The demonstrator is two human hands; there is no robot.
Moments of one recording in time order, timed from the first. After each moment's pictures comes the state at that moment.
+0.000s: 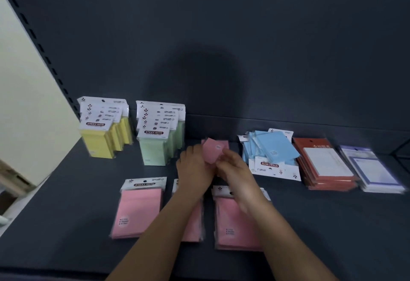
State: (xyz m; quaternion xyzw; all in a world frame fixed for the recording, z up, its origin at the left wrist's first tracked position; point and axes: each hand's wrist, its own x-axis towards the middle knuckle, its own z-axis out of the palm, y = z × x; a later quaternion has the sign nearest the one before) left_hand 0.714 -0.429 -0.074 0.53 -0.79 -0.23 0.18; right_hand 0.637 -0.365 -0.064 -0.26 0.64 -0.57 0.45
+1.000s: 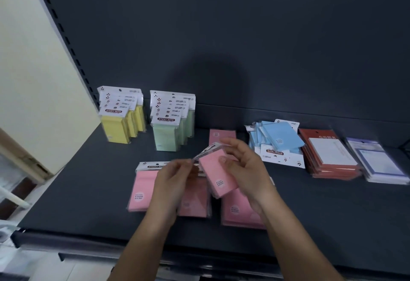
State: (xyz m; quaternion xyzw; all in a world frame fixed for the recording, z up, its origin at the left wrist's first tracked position) left_hand 0.795 -0.371 -0.053 0.47 -0.49 -0.61 0.40; right_hand 0.658 -0.320 -0.028 -0.38 0.58 -0.59 0.42
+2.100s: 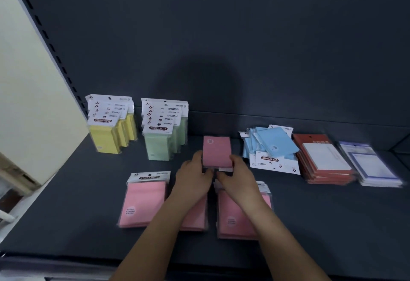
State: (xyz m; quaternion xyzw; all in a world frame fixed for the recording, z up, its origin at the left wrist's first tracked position) left_hand 0.751 -0.403 -0.068 0.46 -0.78 -0.39 0.18; right_hand 0.650 -0.343 -0.057 -0.41 0.79 -0.37 0.27
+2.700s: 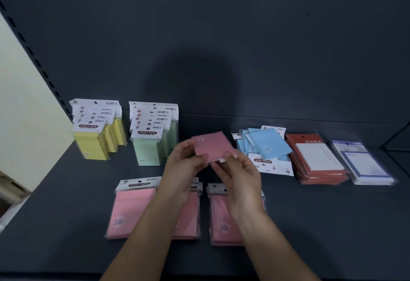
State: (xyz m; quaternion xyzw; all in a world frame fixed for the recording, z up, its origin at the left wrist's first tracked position) left_hand 0.734 -0.408 -0.033 0.38 -0.39 -0.74 0.40; right_hand 0.657 -0.340 -0.035 -0.05 0.46 -0.78 0.42
